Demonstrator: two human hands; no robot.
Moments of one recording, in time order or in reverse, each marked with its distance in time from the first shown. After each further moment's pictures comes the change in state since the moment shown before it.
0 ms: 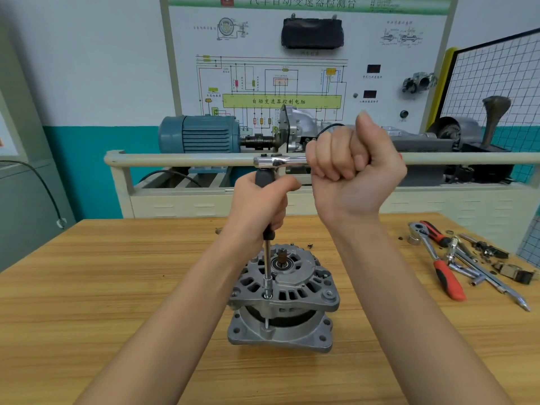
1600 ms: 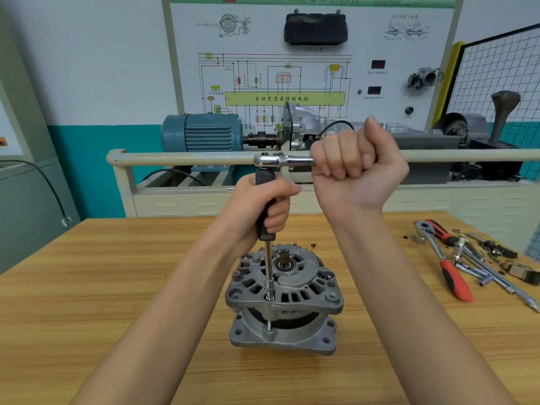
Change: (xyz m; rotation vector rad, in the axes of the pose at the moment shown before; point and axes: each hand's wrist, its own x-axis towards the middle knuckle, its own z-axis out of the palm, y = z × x) left_hand 0.005 -0.001 -0.017 -0.138 -0.330 -0.060; right_hand 0.005 0.003 -0.015 0.220 0.099 0.125
